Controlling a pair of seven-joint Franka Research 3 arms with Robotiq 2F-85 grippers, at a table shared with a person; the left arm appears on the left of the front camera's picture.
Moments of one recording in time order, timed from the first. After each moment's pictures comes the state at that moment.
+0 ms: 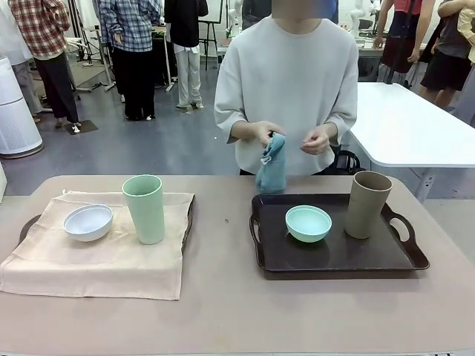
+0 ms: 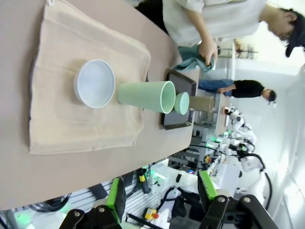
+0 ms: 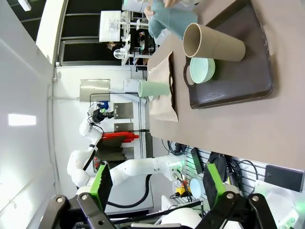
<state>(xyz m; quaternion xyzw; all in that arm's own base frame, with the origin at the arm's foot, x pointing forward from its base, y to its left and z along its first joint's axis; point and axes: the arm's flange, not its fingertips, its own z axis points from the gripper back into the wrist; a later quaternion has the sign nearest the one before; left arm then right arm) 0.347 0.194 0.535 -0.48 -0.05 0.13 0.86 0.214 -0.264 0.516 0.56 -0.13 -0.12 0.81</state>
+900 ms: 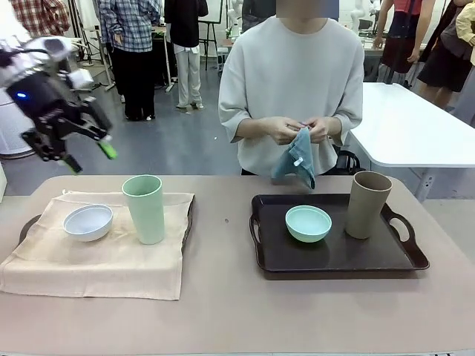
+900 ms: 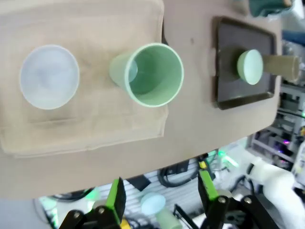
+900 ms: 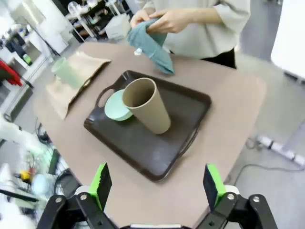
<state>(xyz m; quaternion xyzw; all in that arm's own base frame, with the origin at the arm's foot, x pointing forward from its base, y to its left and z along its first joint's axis) 0.405 -0.112 0.553 -0.21 0.03 0.01 0.98 0.313 -0.242 0.521 0.28 -0.36 0.23 0.86</state>
